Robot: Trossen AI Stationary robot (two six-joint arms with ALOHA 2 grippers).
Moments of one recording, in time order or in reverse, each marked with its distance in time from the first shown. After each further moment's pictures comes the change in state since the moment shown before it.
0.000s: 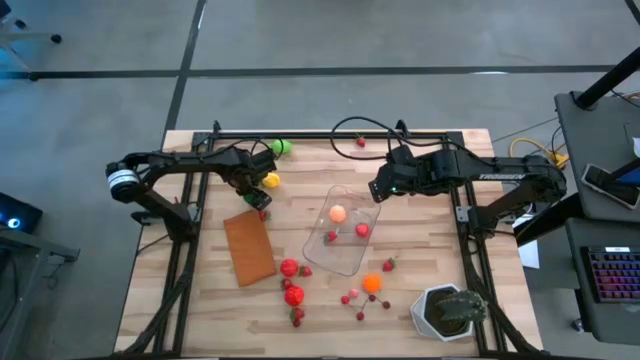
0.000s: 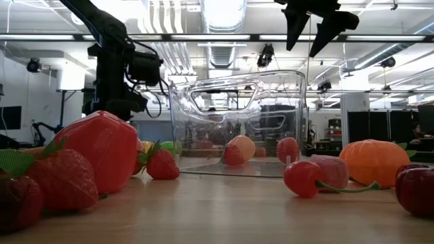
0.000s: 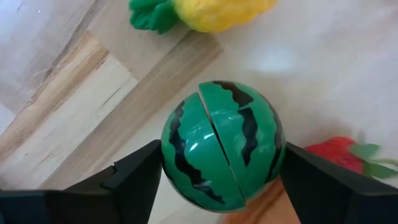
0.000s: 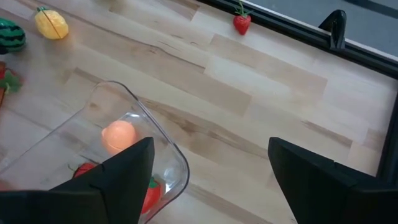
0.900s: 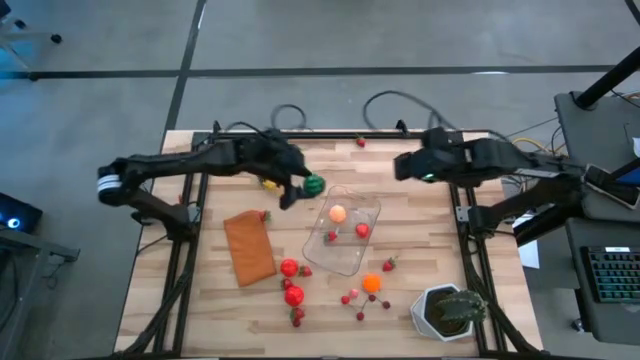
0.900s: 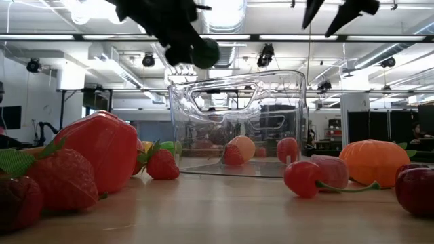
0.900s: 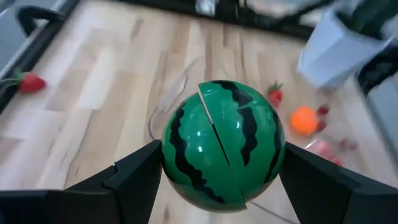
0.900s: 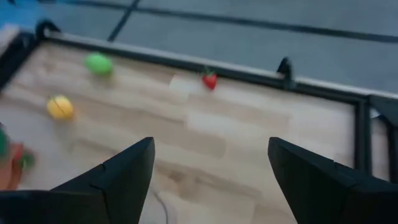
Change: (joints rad) left arm -0.203 -0.067 0.304 0.479 0.359 0.359; right arm -0.022 -0.202 0.000 -0.052 0.194 0.075
